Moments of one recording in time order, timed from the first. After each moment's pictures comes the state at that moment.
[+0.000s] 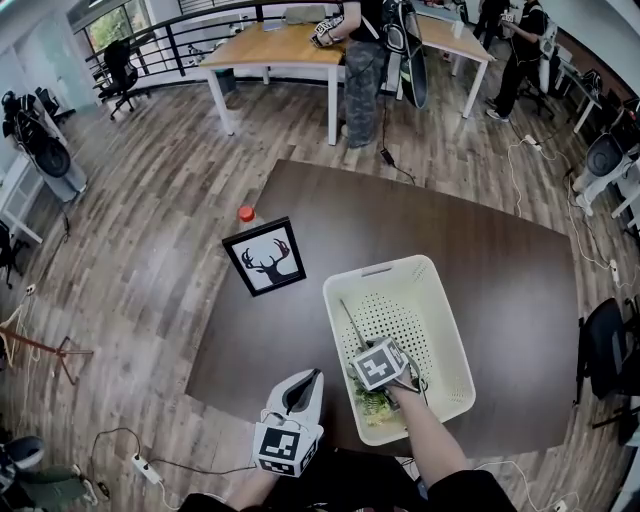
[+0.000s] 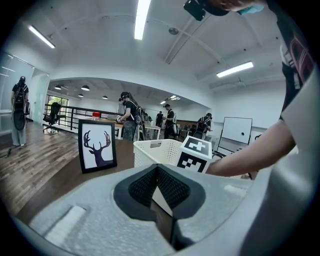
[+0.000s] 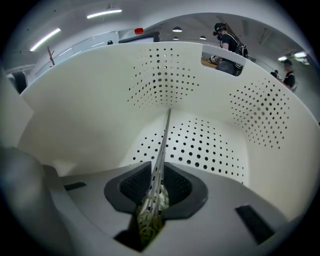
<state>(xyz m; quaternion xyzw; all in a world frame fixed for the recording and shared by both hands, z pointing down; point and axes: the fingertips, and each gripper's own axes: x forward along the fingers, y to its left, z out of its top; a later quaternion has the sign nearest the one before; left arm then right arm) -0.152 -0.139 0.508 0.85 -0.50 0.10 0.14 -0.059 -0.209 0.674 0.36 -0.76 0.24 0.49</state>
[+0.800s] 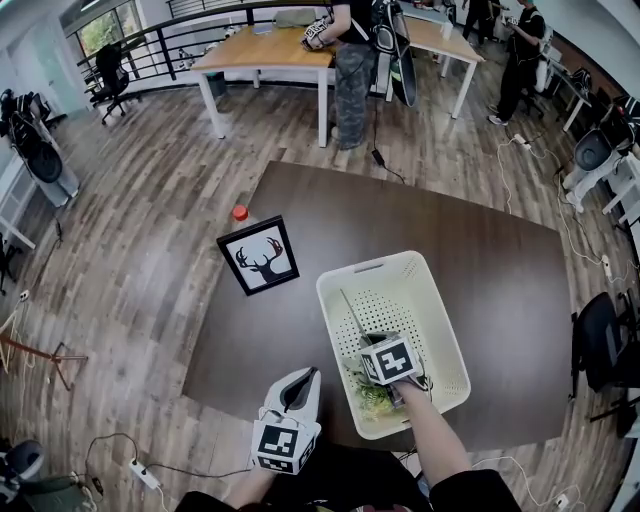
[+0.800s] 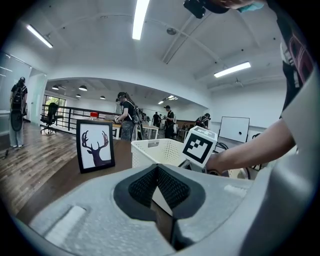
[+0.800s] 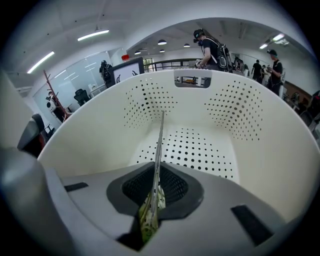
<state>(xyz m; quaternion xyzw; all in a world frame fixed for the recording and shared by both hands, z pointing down) -0.149 -0.132 0.509 0.85 -0.49 0.10 0.14 -0.043 -0.216 0.638 0.41 -0.78 0.28 0.40</state>
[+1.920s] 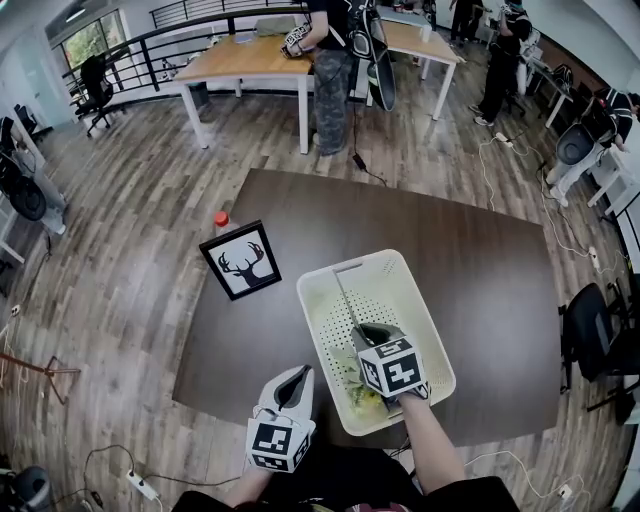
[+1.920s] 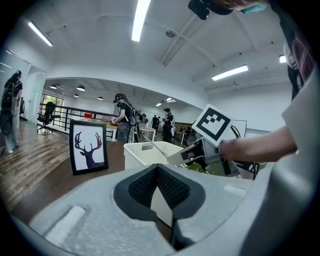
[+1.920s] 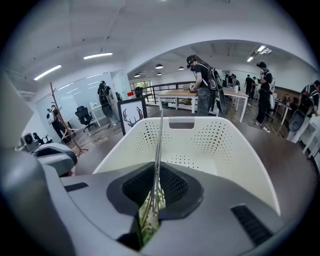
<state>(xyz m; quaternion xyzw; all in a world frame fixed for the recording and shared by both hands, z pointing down) -0.129 -0.130 0.503 0.86 -0.48 0.09 0.14 -0.031 -0.215 0.554 0.45 -0.81 0.24 0.29</state>
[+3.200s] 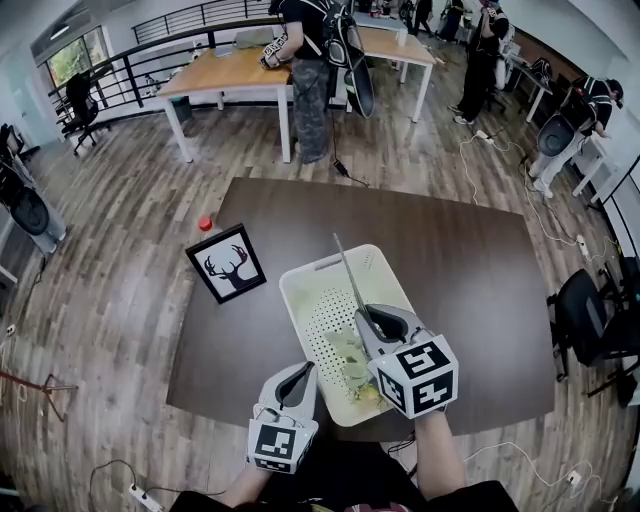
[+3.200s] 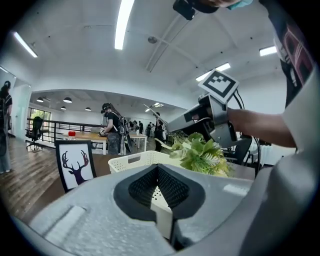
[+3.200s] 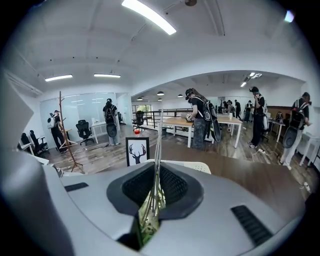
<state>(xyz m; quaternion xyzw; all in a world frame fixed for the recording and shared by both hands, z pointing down) -0.095 -0.114 0.468 0.89 -0.44 0.09 0.06 -0.010 -0.187 0.409 0.49 -0.84 0.13 0.19</state>
